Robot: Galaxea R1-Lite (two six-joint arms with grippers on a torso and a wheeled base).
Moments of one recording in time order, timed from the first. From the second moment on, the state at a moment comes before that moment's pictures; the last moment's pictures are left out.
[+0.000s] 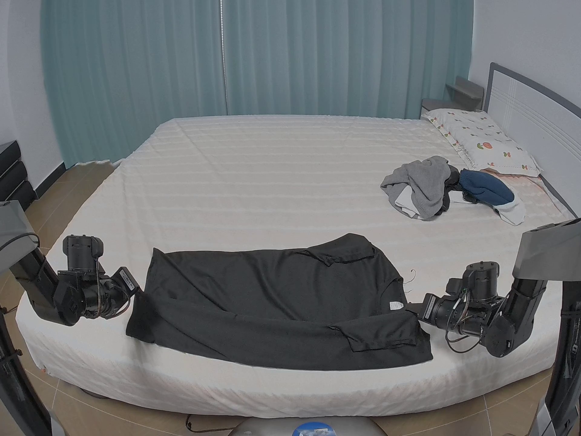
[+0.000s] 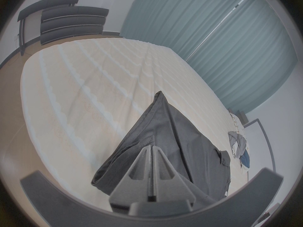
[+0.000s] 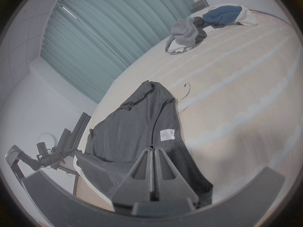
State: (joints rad) left arm 0.09 2.02 -0.60 -0.71 -0.09 -0.66; right arm 0.20 2.25 -0.45 -1.26 0.27 0.59
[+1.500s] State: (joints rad) left arm 0.06 2.03 -0.74 -0.53 -0.25 -0.48; right arm 0.21 2.00 -0.18 -1.29 0.27 0.59
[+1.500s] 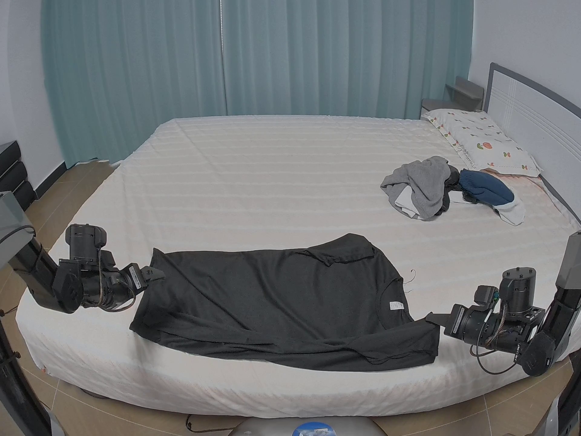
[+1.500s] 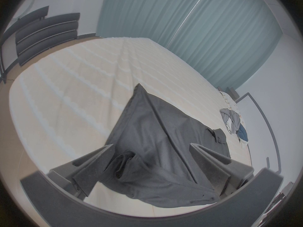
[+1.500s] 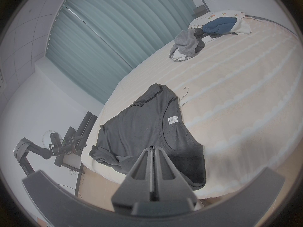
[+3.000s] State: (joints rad) left arm 0.08 2.16 -0.81 -0.43 -0.14 -0.25; right arm 0.21 2.07 -0.25 -1.30 0.29 0.59
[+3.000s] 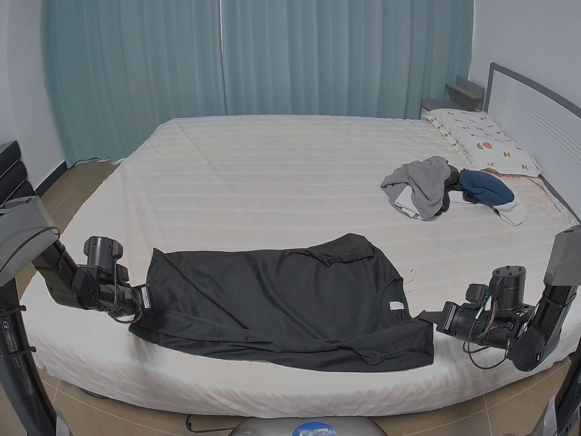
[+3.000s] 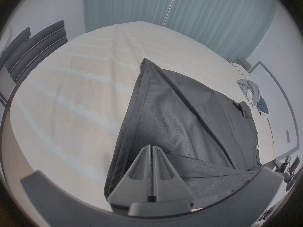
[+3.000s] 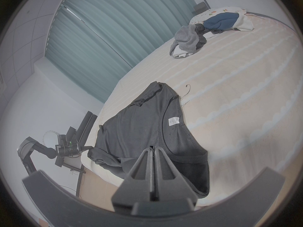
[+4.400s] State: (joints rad) left arm 0.25 1.65 -0.43 -0.29 -0.18 -0.09; right arm 0.24 1.78 -0.02 -1.27 0.28 0.62
